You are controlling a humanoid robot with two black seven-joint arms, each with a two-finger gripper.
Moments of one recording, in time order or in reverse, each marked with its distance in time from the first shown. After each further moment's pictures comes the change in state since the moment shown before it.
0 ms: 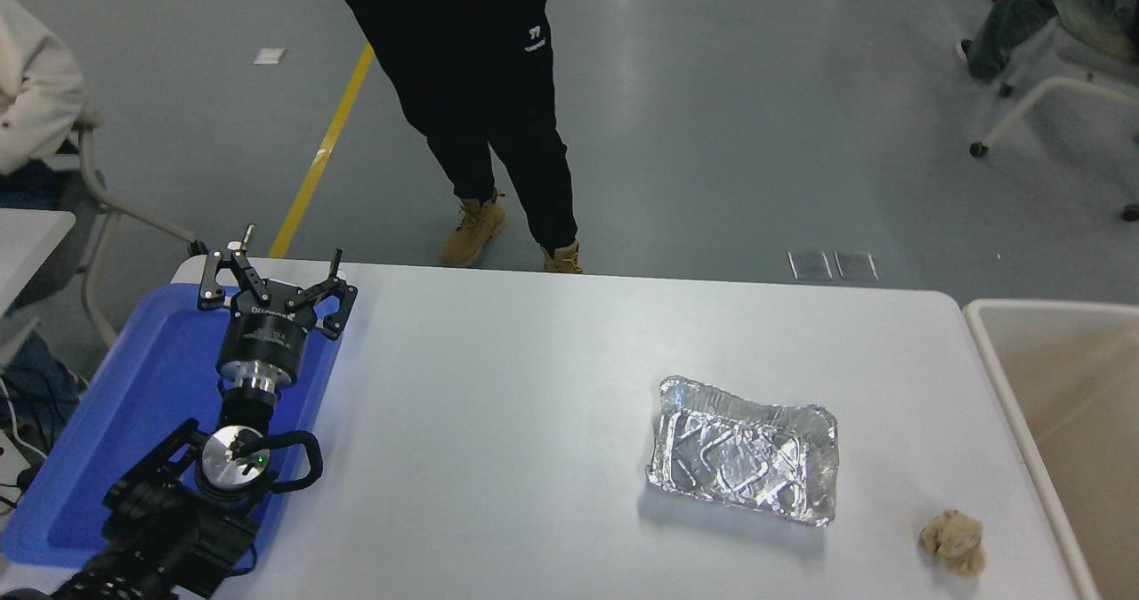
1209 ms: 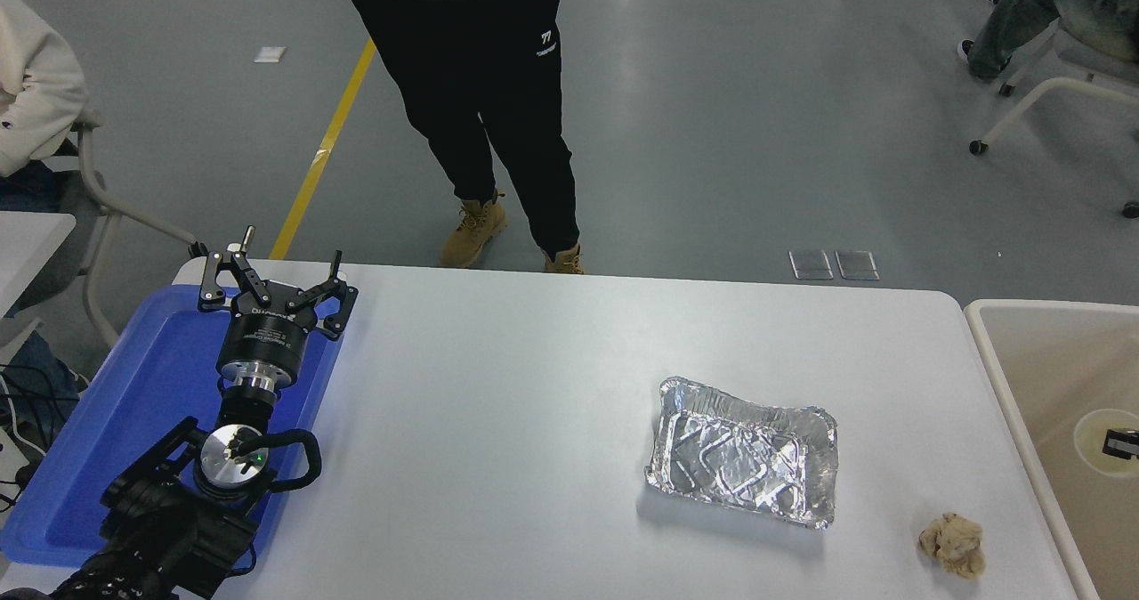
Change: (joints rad) left arm 0.000 0.000 0.000 0.001 0.000 0.001 0.000; right arm -0.319 0.304 0.034 -0.211 0.335 -0.116 0.001
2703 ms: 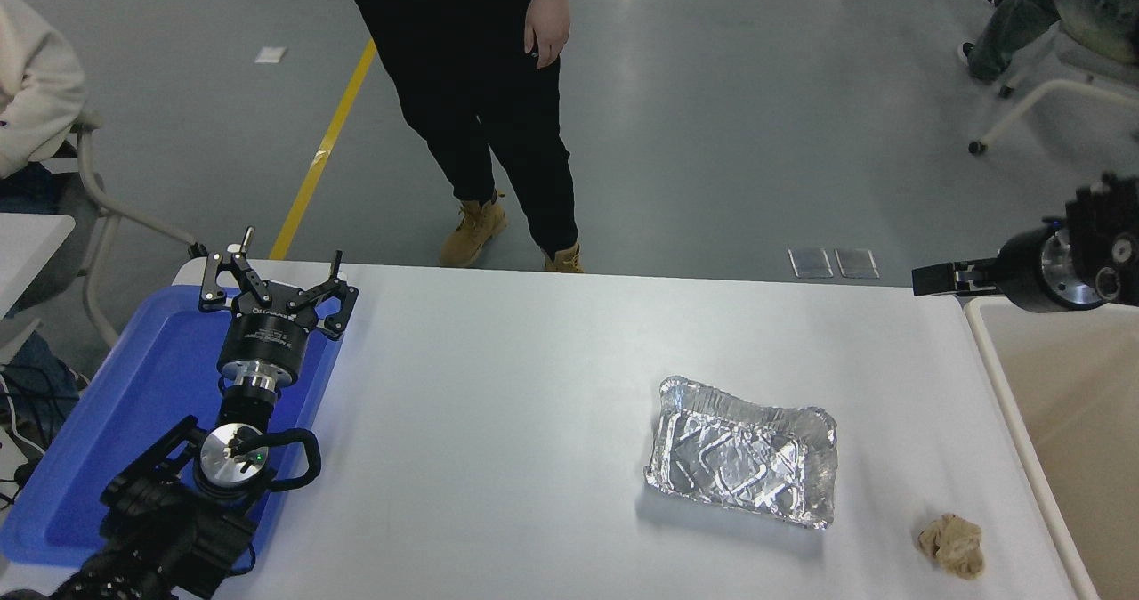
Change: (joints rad) left arm 0.000 0.000 0.001 -0.001 0.001 -0.001 0.002; right arm 1.249 -0.030 -0.461 1.144 -0.116 0.224 -0.037
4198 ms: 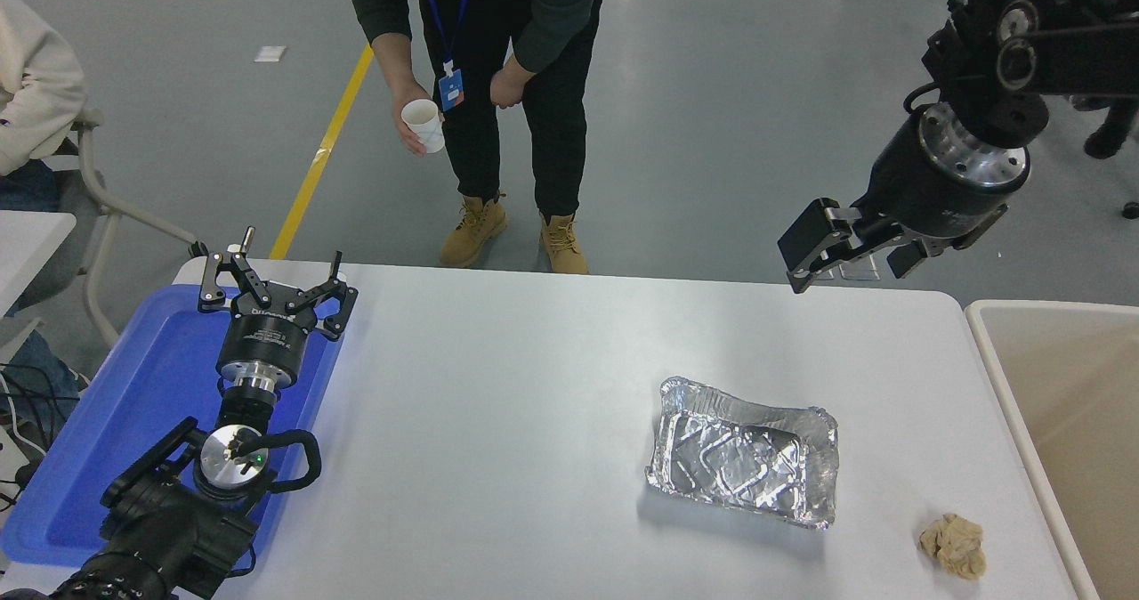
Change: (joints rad) left arm 0.002 0.000 -0.001 0.000 -0.001 0.000 -0.002; right arm 0.477 0.217 -0.087 0.183 0.302 0.572 -0.008
